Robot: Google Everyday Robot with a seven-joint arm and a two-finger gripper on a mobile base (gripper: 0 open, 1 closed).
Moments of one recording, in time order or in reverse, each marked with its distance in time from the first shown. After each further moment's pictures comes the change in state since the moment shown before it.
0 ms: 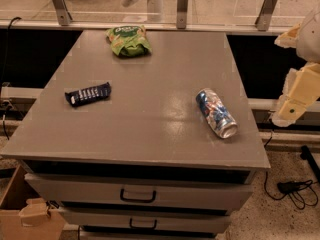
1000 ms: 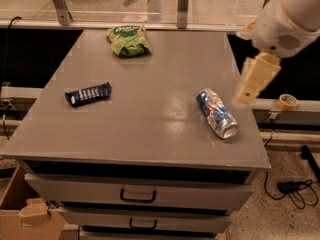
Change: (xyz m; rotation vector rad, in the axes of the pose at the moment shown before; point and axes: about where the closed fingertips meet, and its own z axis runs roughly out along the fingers) arm -0.055 -0.032 0.038 -0.003 -0.096 -0.061
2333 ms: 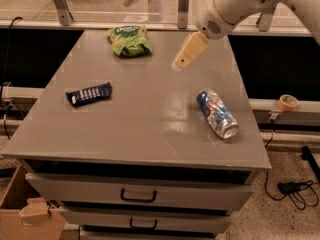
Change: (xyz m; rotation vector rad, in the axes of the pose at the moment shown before) arm -0.105 -0.113 0.103 0.079 -0.252 0.128
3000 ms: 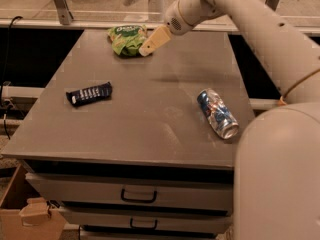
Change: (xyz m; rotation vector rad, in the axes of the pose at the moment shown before) arm -0.059 -0.063 0.105 0.002 -0.174 0.144
